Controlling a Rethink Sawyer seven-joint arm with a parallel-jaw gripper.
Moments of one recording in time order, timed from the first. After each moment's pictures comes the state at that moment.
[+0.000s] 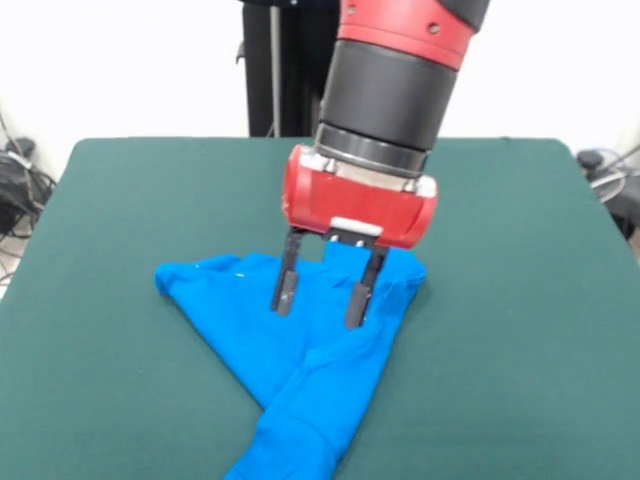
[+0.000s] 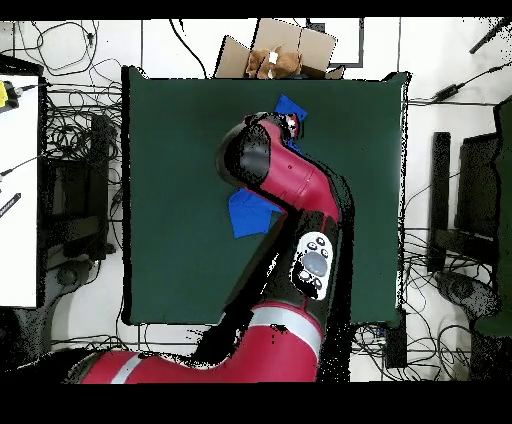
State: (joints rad) arm -0.01 -0.45 -0.29 1.45 0.47 0.13 1.12
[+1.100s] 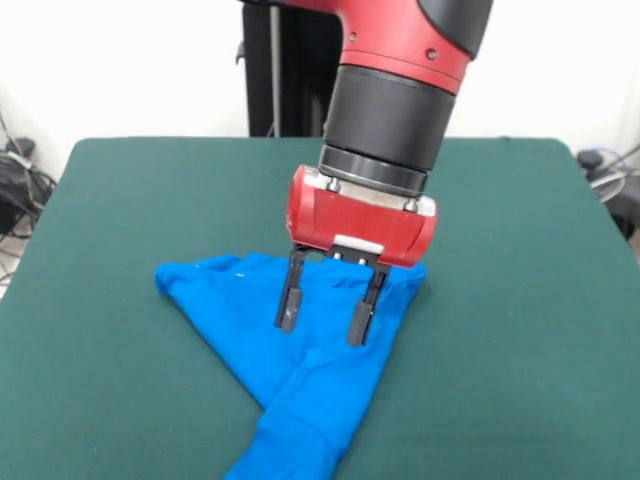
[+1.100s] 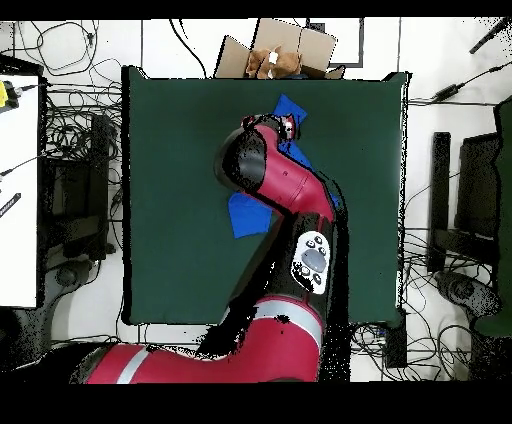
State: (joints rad) arm -0.02 -0.44 -0.25 1.48 0.47 0.04 1.12
